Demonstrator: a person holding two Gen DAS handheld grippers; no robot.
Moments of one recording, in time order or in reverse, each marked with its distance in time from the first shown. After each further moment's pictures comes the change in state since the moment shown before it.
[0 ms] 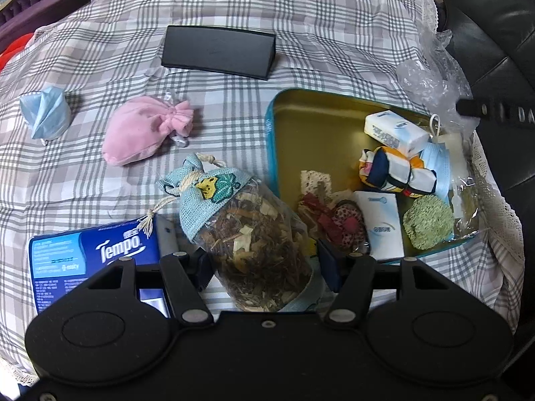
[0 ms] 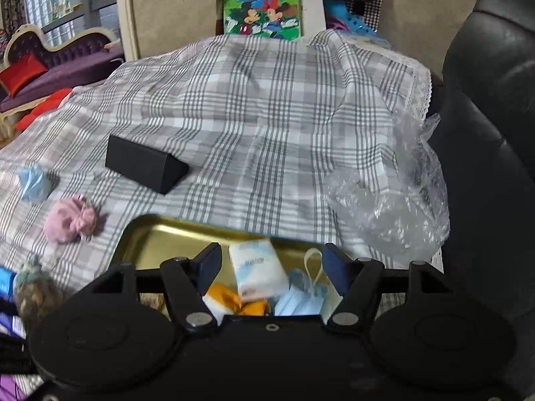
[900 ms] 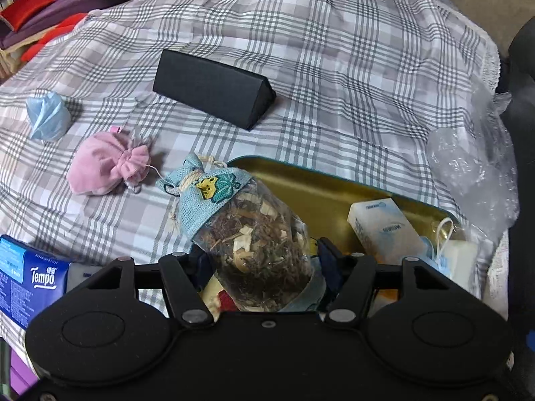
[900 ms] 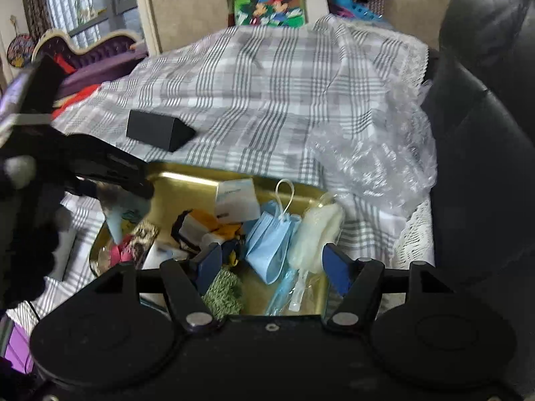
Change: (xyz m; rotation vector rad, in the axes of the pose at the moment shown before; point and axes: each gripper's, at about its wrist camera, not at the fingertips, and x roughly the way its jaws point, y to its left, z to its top) left arm 0.044 -0.091 0.080 -0.256 -0.058 0.183; right arm -0.044 -0.068 -0.074 0.013 -0.032 0.120
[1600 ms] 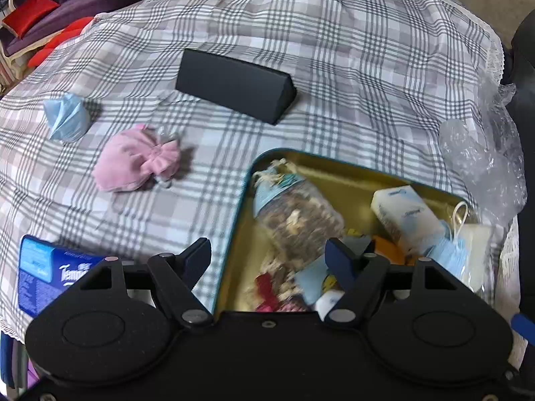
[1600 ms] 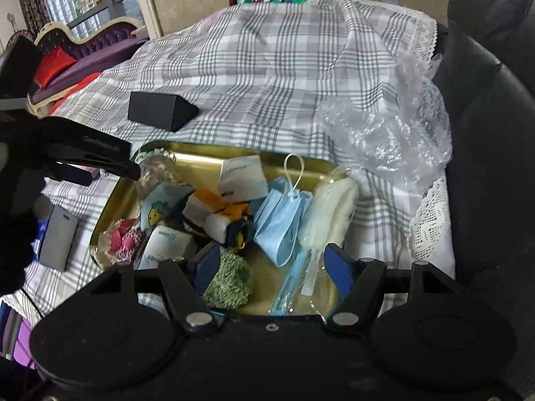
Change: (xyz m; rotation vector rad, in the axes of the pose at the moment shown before) left arm -0.018 0.029 -0.009 0.034 0.017 0.018; right arm 0.028 0.006 -0.010 0.002 0.105 0.042
